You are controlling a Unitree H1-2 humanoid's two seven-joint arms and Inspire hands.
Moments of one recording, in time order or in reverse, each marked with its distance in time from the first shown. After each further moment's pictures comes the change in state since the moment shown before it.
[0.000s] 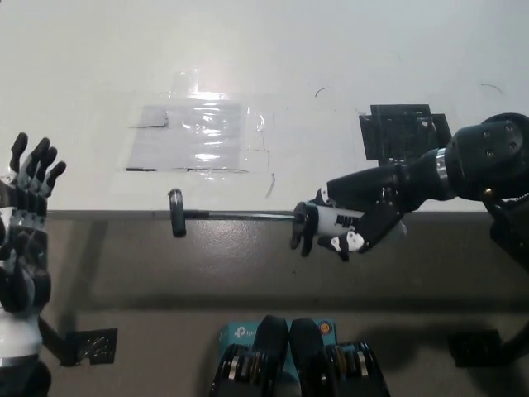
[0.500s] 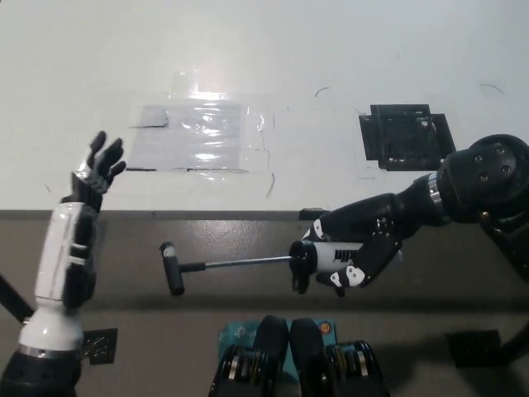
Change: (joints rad) left_arm -0.013 0.014 -0.136 -0.002 0.210 0.001 -0.019; right_arm 0.022 -0.026 0.104 -0.059 0.075 0.000 -0.021
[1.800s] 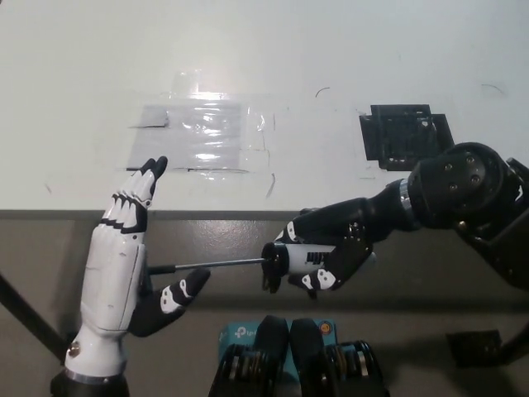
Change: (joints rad) left_arm 0.040 -0.092 -0.068 0.040 0.626 -0.226 0.211; right_arm -0.043 0.000 0.130 -0.026 0.101 0.003 -0.187
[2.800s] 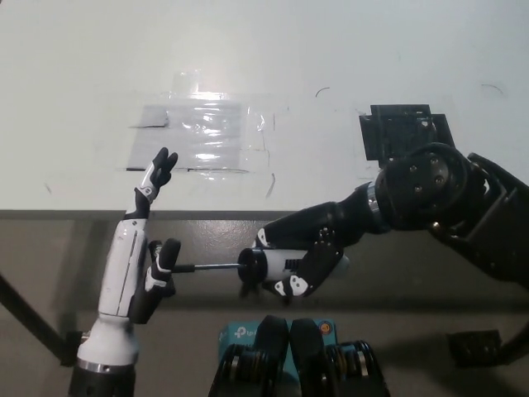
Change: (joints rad) left_arm -0.012 -0.027 -0.034 -0.028 -0.370 0.162 -0.131; right_arm -0.101 0.004 0.190 0.022 0.172 0.001 -0.149
